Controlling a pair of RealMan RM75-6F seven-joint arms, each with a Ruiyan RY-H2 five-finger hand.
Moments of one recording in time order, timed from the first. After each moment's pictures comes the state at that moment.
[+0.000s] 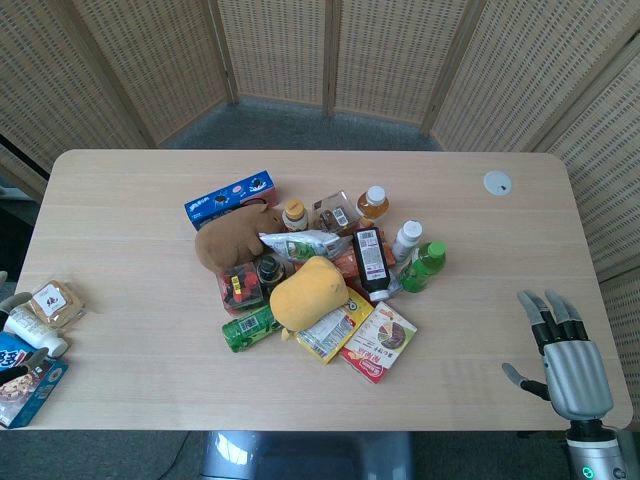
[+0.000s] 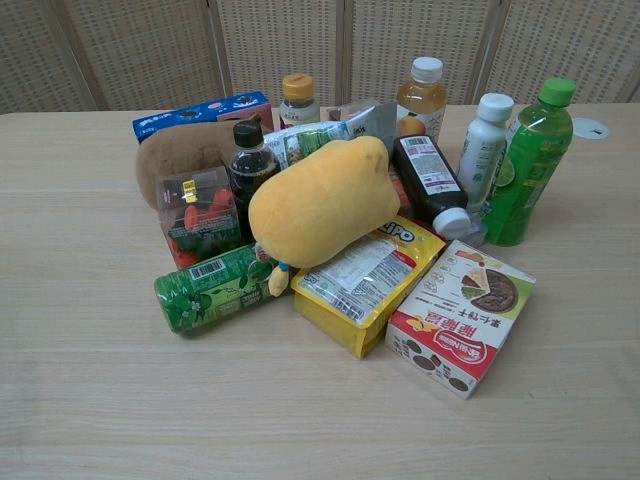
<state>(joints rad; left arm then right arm) -0.01 -1.10 -0.05 -1.62 1.53 1.64 0.06 0.04 -1.14 0.04 -1.77 -1.66 1.59 -0.17</state>
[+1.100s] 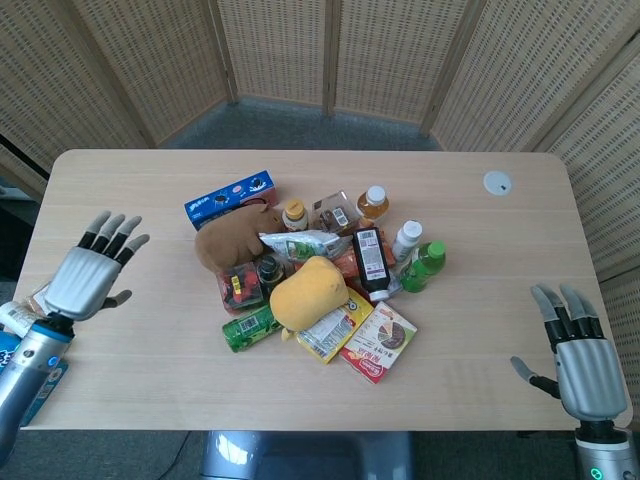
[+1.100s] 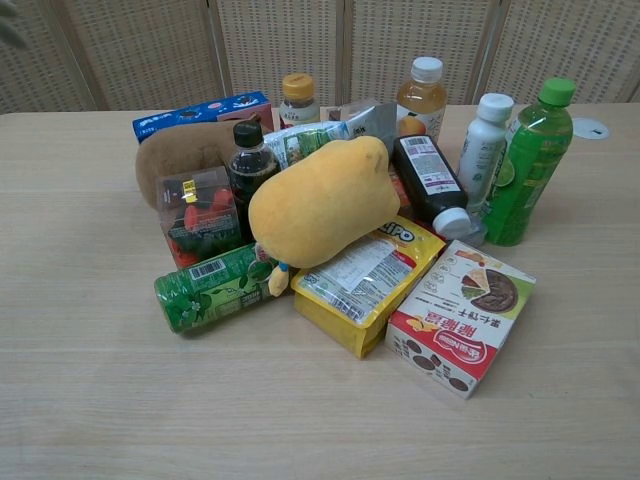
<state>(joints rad) -0.43 -1.15 -0.16 -1.54 1.55 1.16 0.29 0.03 -1.13 0.07 -1.78 -1.67 1.64 -0.18</state>
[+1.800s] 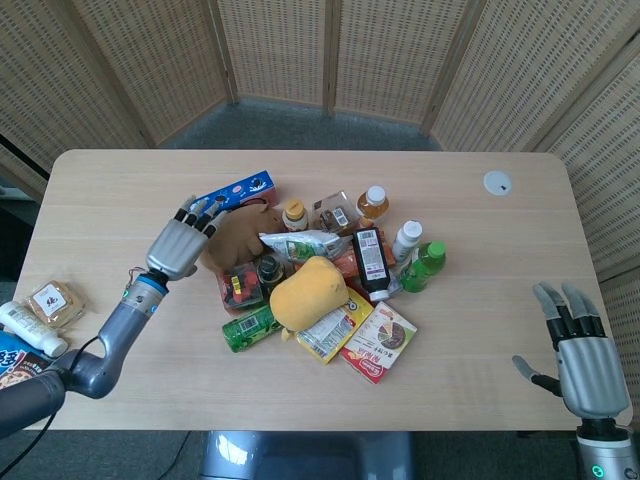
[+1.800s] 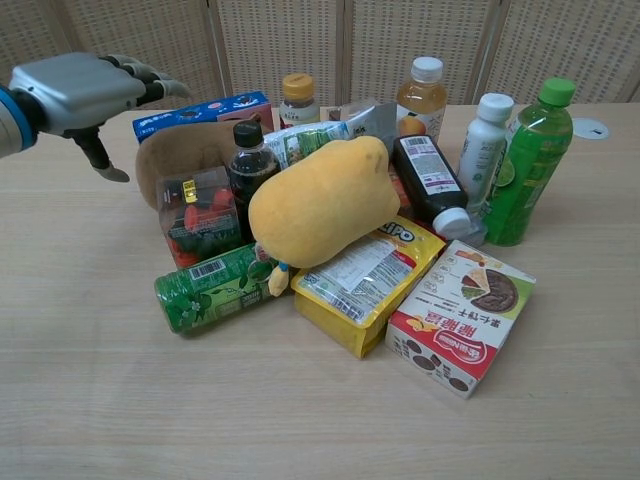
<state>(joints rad) -0.73 -1.53 -0.21 -1.19 1.30 0.87 0.54 0.03 -1.13 0.07 -1.77 -1.66 1.63 -0.17</state>
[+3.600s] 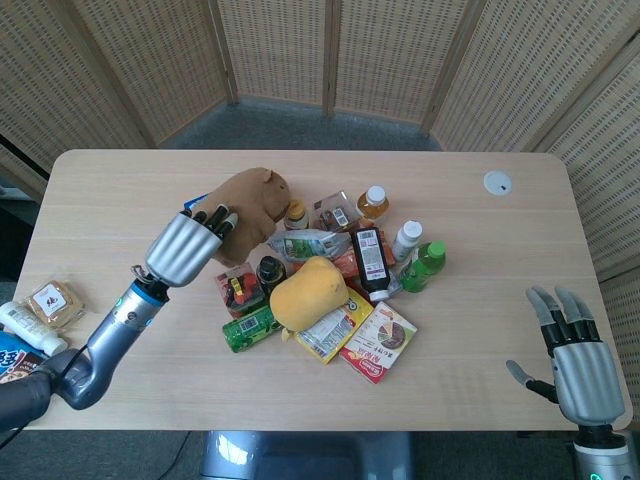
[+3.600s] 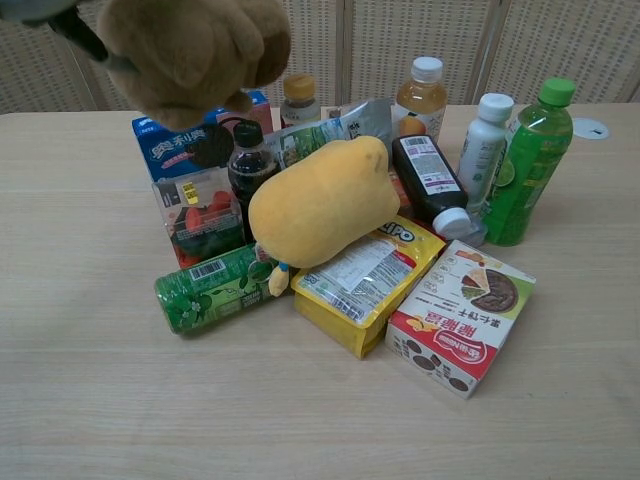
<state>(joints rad) -0.76 -1.37 -0.15 -1.42 1.57 1.31 0.60 0.02 -1.12 0.06 -1.80 -1.71 1.65 -0.18</state>
